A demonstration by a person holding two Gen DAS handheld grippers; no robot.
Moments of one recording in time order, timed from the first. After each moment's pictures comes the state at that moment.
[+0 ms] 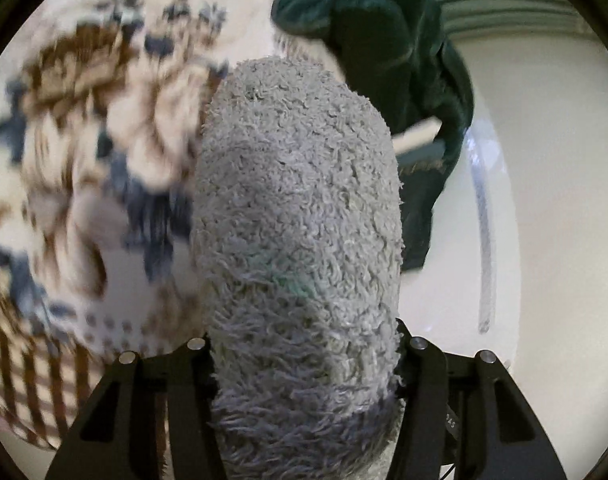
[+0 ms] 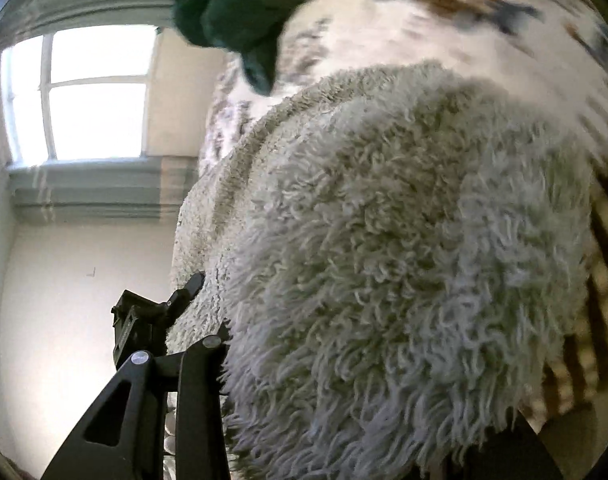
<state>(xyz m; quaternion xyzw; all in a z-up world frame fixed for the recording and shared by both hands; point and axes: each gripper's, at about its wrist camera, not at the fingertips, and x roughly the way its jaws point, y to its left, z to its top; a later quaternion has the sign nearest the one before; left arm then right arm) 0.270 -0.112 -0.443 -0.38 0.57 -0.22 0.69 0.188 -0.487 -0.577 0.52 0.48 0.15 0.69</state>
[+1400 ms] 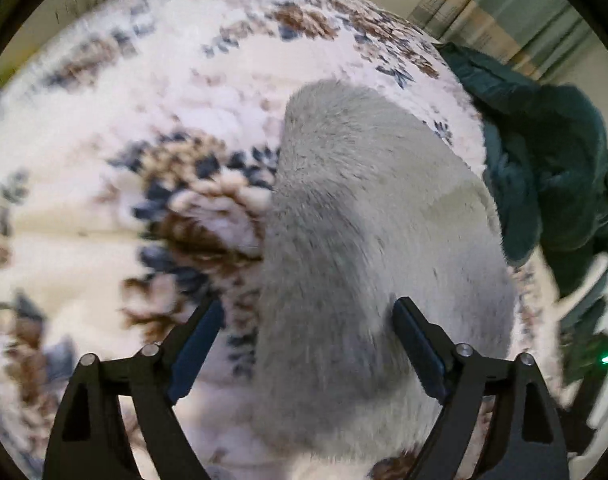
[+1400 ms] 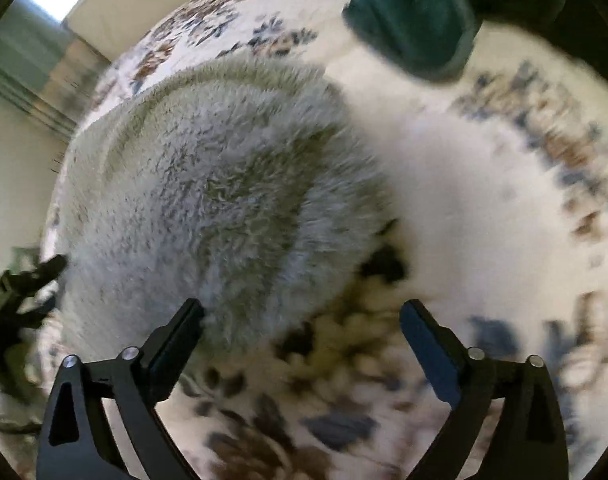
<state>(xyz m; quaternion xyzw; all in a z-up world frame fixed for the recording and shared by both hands) 0.630 0.173 -0.514 -0.14 0.56 -0.02 0.82 0.510 -0.173 -0.586 0.14 0.59 0.00 0.80</state>
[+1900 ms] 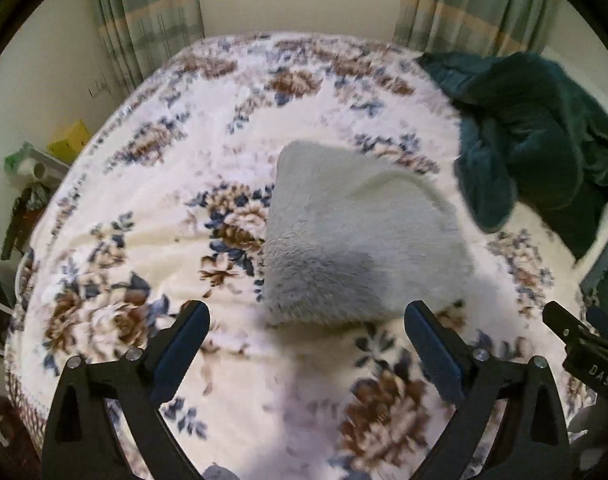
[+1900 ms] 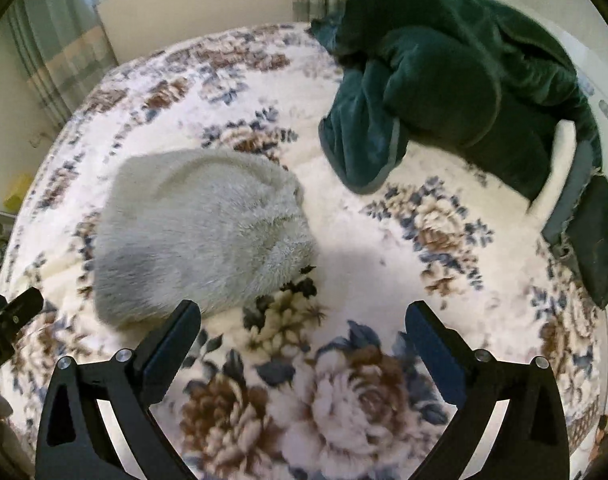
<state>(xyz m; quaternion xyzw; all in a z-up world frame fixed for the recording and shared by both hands) 0.532 0.101 -0.376 -0.03 0.51 0.04 0.86 0.533 -0.166 -0.382 0.03 0.53 -0.04 0.84</state>
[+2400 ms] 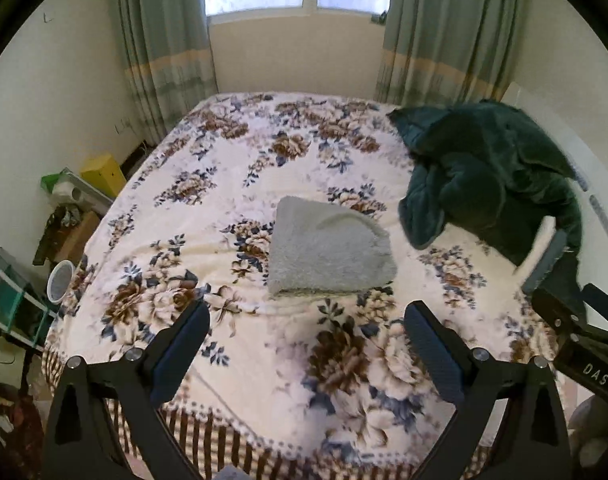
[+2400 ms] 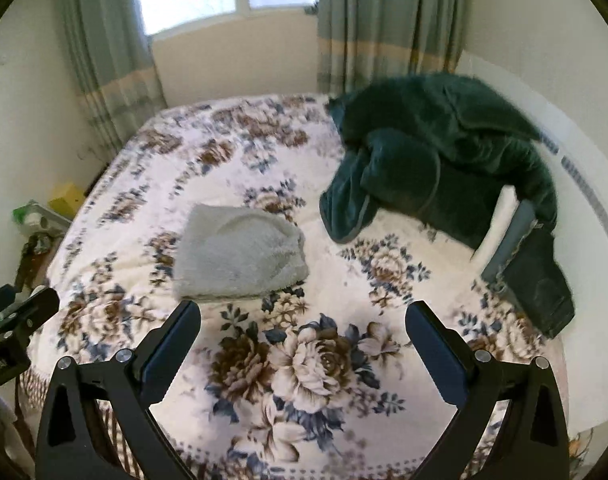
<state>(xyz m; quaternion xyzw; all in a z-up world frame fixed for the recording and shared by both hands) 0.372 0.054 -0.166 -0.03 0.45 0.04 0.89 0.383 -0.193 -0.123 0.00 0.44 0.02 0.90</state>
